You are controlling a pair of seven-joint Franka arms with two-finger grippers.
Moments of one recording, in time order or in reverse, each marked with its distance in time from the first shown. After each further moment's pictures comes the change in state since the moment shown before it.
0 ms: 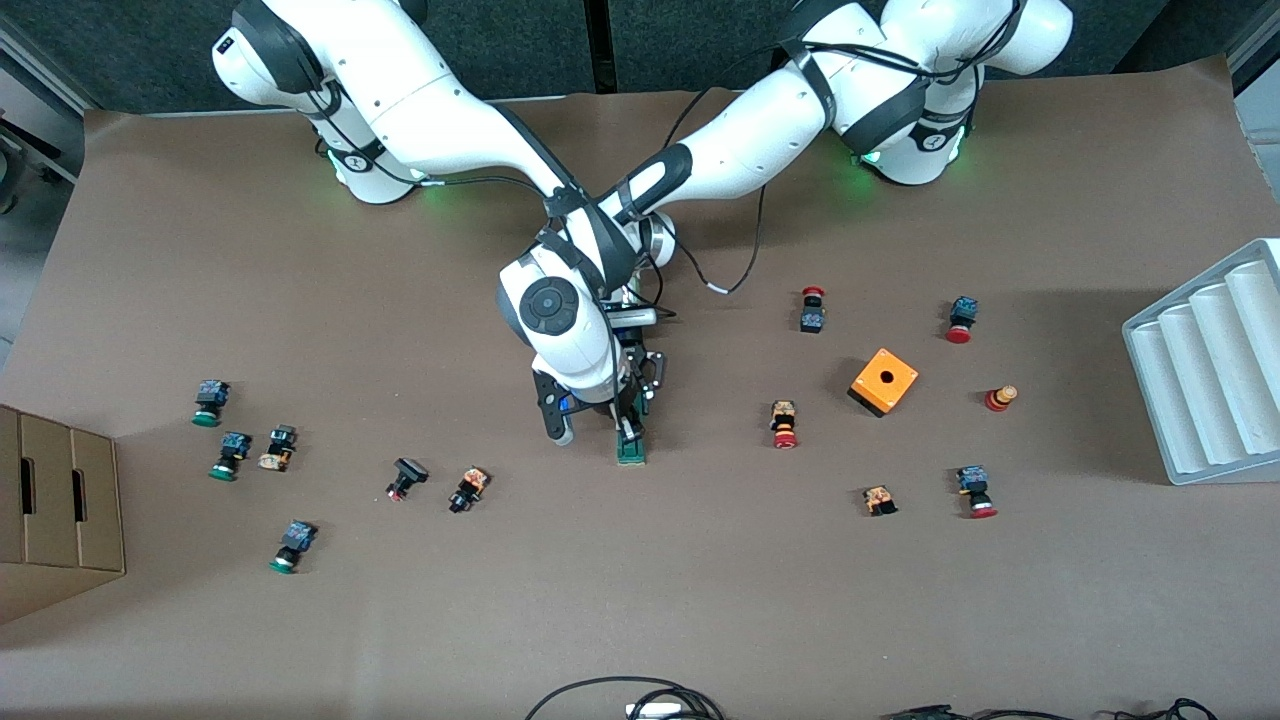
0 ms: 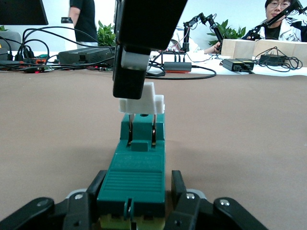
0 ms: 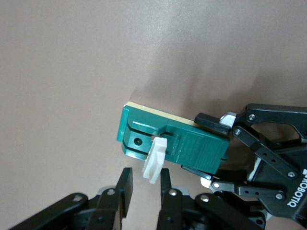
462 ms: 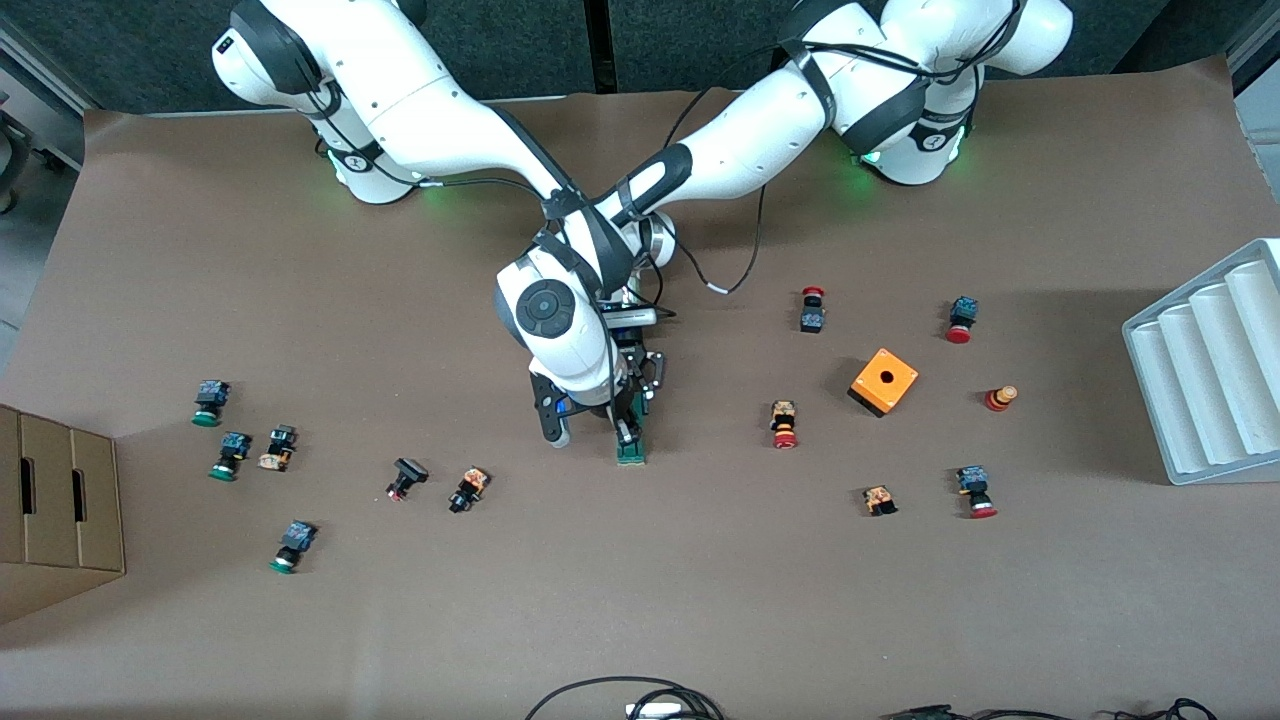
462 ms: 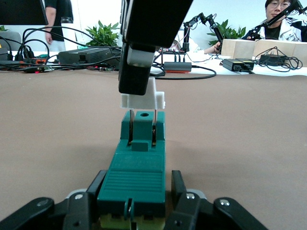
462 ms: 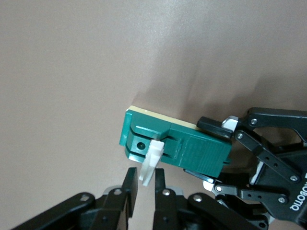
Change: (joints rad) left arm 0.000 0.000 0.000 0.000 0.000 0.000 0.000; right arm -0.007 0.000 0.000 0.001 0.000 0.000 0.000
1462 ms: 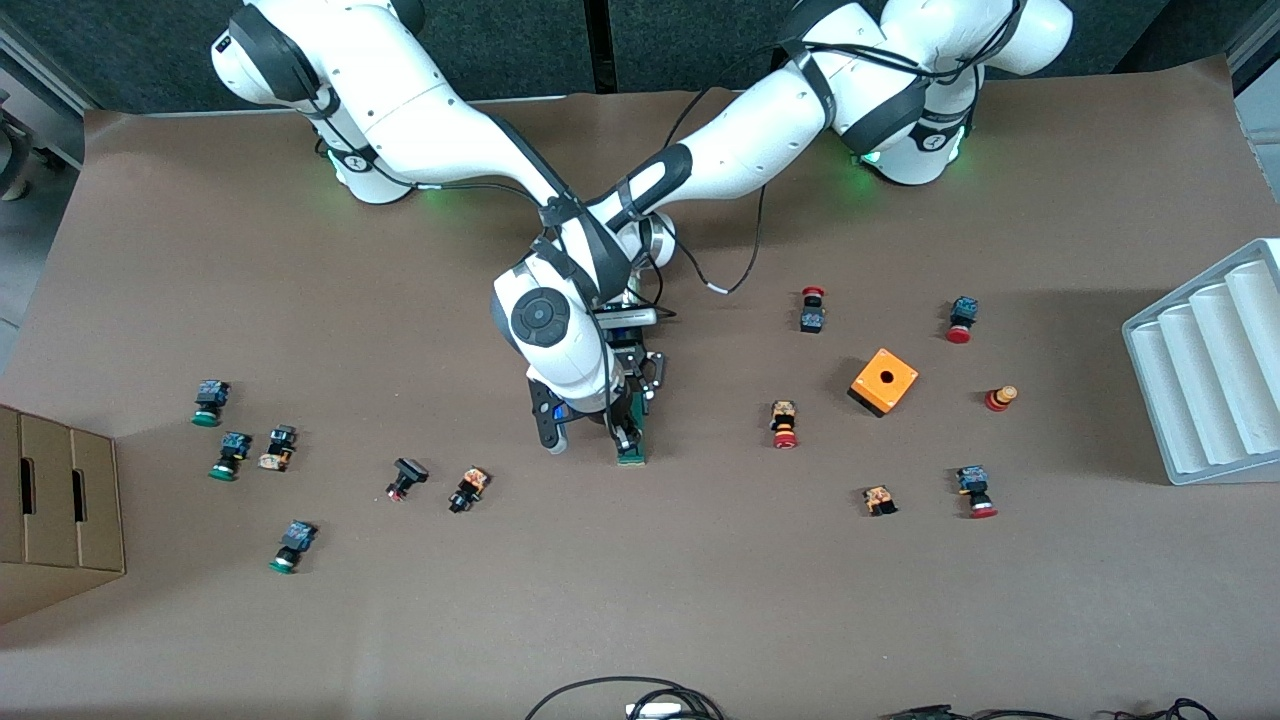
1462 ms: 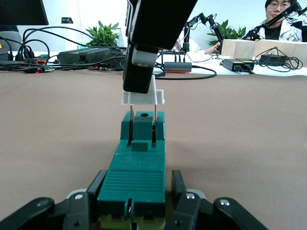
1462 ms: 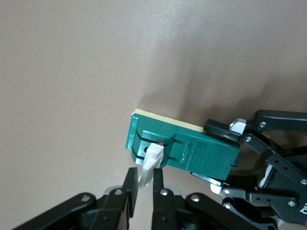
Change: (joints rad) left arm 0.000 0.000 0.000 0.000 0.000 -0.001 0.000; right arm -0.030 0.017 0.021 0.024 0.000 0.000 0.000
